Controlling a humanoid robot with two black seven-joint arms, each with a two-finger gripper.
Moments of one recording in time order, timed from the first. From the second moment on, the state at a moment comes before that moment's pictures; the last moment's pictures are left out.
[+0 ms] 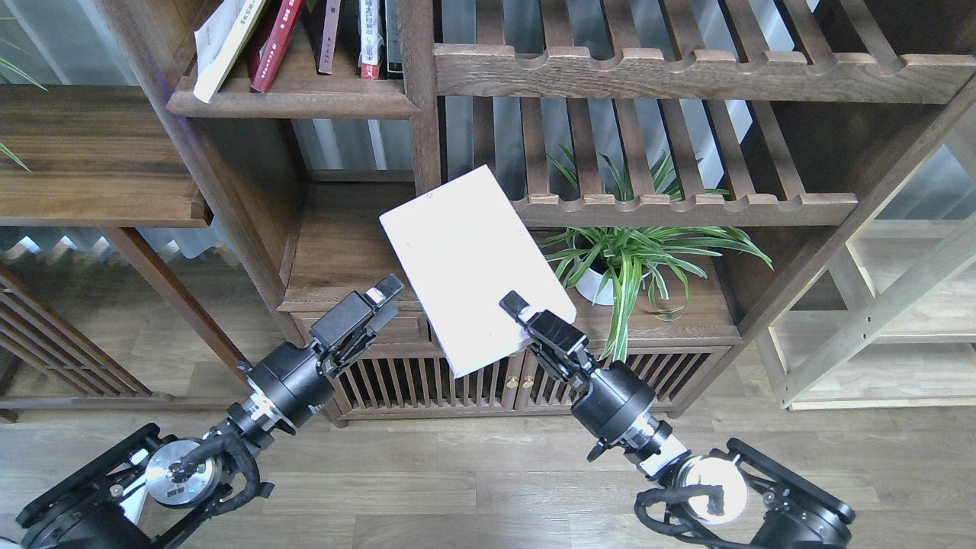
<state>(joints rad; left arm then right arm) -0.22 0.25 -0.81 -1.28 -0.28 -0.49 0.12 0.13 -0.22 0.74 1.31 0.21 0.58 0.07</state>
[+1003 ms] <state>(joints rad) -0.22 0.24 -0.73 -1.28 -0.30 -0.49 0.13 0.12 -0.19 0.66 1.31 0.21 0.58 0.07</state>
